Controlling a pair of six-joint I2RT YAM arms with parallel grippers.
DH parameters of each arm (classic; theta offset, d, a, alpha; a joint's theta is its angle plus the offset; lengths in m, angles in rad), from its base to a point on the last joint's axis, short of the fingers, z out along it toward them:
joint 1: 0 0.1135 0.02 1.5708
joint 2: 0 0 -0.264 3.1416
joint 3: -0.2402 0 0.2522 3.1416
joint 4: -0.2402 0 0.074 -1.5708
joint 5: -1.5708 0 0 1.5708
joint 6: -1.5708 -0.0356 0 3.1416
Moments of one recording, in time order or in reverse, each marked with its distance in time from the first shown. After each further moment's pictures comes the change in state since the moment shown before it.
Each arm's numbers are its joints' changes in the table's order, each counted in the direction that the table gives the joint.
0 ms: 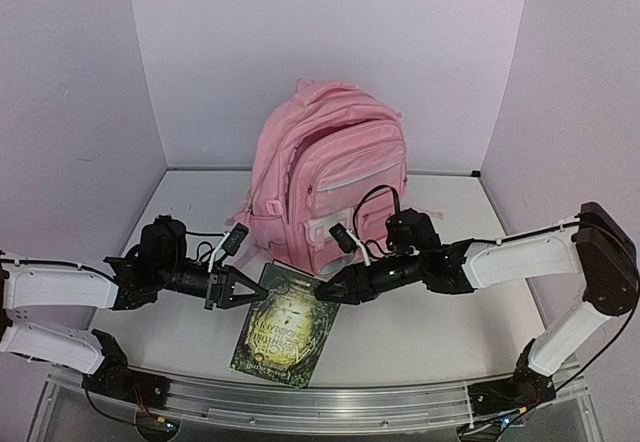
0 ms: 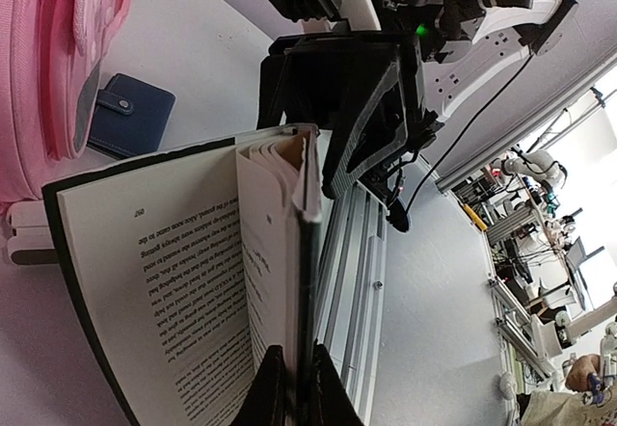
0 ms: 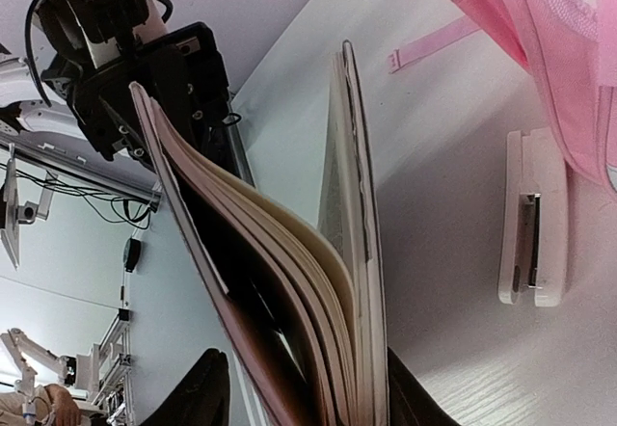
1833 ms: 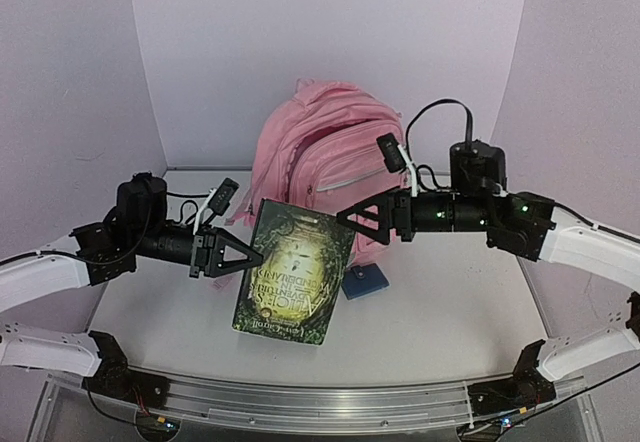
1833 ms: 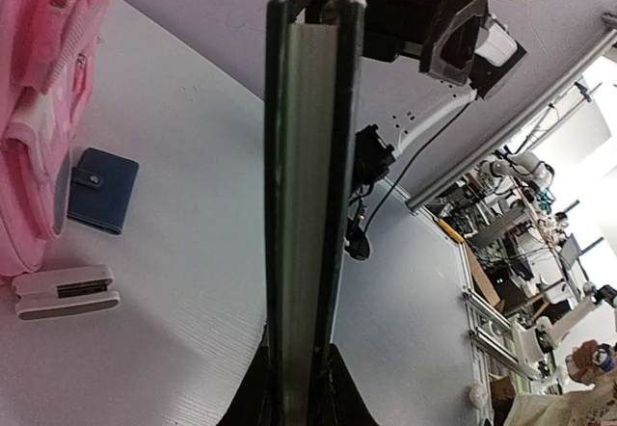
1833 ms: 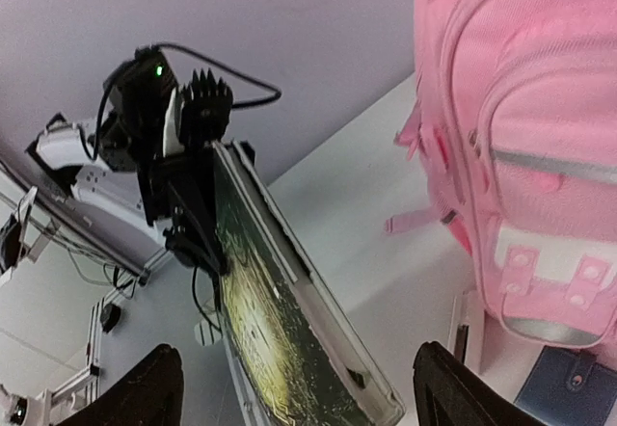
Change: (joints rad) left arm -0.018 0.152 -0.285 -0.365 0.028 -0.008; right arm -0.004 0.364 -0.249 -0.365 -0.270 0.133
